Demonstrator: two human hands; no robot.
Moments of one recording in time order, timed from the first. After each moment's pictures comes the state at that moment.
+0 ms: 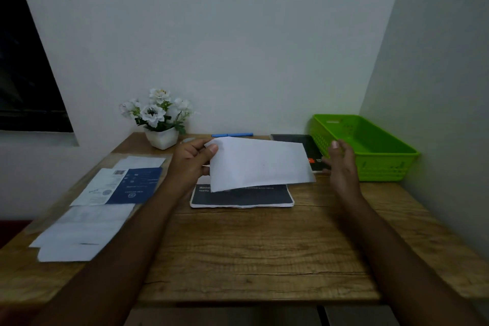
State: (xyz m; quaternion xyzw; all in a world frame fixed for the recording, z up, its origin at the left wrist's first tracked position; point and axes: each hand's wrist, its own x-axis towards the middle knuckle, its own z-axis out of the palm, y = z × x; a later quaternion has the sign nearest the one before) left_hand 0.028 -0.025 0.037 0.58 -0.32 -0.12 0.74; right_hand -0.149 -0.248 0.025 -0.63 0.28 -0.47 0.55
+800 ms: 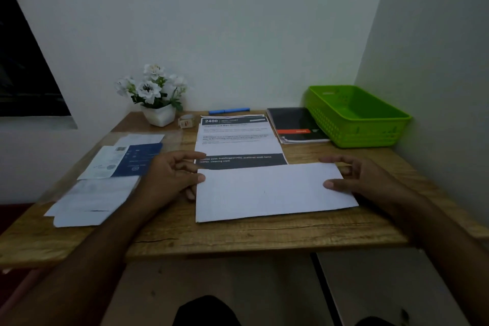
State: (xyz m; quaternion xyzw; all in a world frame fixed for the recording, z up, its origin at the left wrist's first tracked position) left_hand -0.011 0.054 0.017 0.72 -0.34 -0.15 0.58; right_hand -0.254 -0.232 0.021 -0.77 0.25 -0.12 0.57
